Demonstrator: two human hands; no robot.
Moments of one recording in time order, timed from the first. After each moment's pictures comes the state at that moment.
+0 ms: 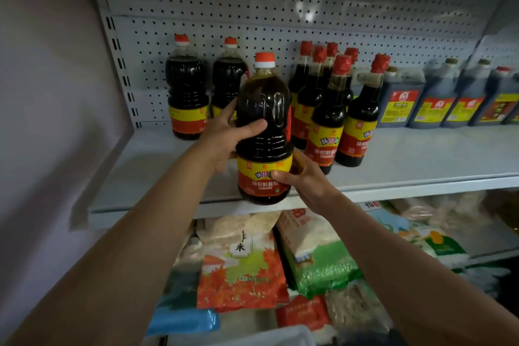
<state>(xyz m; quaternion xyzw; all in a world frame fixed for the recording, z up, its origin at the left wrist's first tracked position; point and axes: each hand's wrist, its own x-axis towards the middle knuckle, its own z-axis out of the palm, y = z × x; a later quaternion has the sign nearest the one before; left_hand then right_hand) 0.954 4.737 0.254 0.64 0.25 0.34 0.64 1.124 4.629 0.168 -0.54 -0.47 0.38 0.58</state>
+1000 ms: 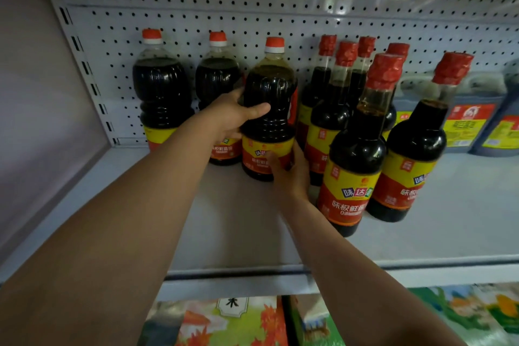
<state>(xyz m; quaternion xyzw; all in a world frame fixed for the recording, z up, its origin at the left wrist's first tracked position) 1.085 4.894 0.267 0.70 0.40 0.26 0.53 1.195 4.818 0.122 -0.59 -0.36 0.17 0.71</state>
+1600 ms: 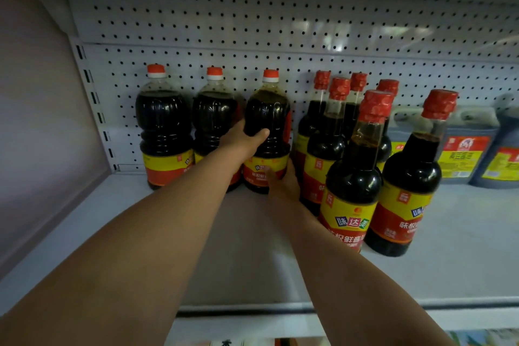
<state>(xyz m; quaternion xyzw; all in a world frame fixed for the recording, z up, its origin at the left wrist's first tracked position) 1.120 4.903 0.251 0.74 0.47 0.31 0.36 1.224 4.882 0.119 -0.67 -0.34 0.19 0.63</state>
